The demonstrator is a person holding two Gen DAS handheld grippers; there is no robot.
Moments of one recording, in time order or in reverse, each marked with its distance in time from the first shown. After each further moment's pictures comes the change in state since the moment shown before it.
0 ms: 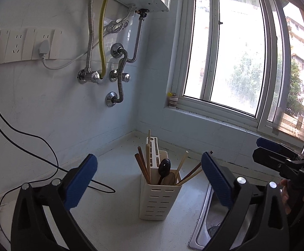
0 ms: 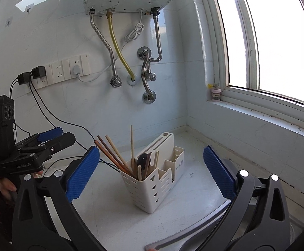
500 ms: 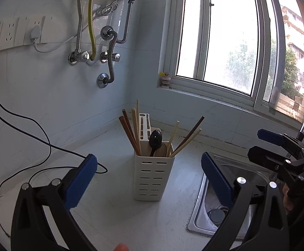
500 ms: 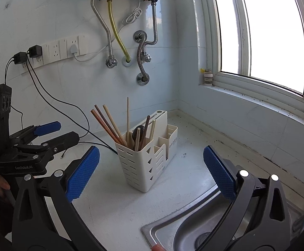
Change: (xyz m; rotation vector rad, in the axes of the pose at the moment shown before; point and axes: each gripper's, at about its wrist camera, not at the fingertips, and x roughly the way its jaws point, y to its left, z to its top) left arm 0.008 -0.015 -0.036 0.050 0.091 -0.025; right arm -0.008 0.015 -0.041 -0.031 0.060 -0.082
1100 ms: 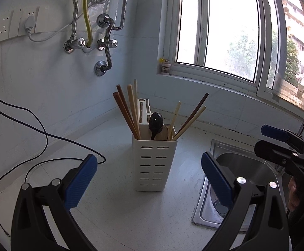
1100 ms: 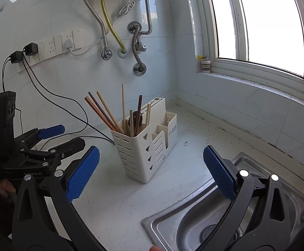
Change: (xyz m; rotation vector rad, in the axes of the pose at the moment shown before) left arm 0.018 -0.003 -0.019 0.026 0.057 0.018; right arm 0.011 -0.012 -0.024 0.058 0.042 0.015
